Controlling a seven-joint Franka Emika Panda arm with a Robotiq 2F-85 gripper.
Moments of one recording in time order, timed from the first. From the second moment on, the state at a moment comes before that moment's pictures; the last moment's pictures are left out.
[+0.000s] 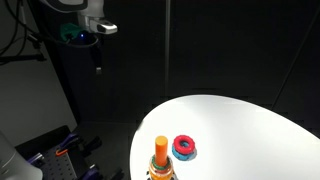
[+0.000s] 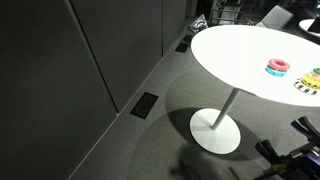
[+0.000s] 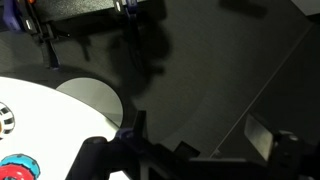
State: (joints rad) arm 0.06 -0.48 0.10 -2.51 0.26 1.97 0.30
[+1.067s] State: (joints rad) arm -0.13 -0.40 0.04 -2.48 -0.02 2.19 0.30
